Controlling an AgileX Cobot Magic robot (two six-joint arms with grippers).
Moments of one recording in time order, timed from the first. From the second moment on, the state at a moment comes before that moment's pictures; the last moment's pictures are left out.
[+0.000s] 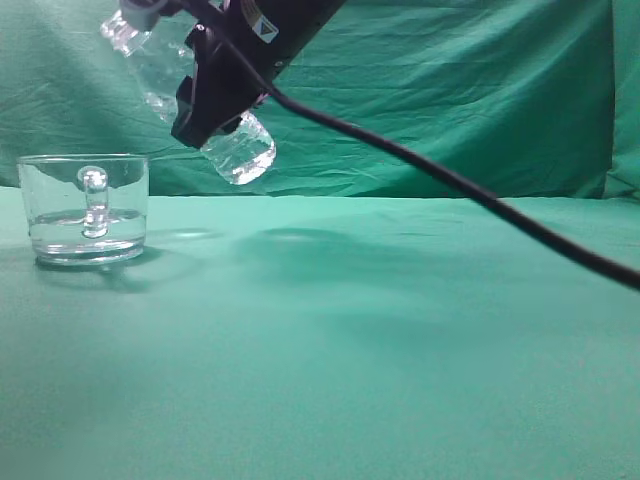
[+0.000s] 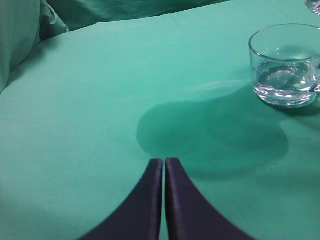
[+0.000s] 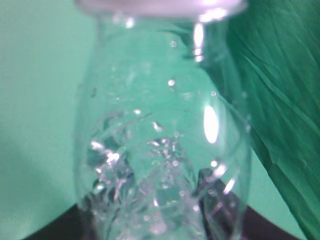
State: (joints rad) left arm 0.08 -0.01 0.02 -0.04 0.35 0.23; right arm 0.69 2.19 -1.68 -1.27 0.01 0.65
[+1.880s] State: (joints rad) left arm 0.08 -0.01 0.02 -0.05 0.35 0.23; right arm 0.33 1.27 -0.64 -0.97 -0.36 0.79
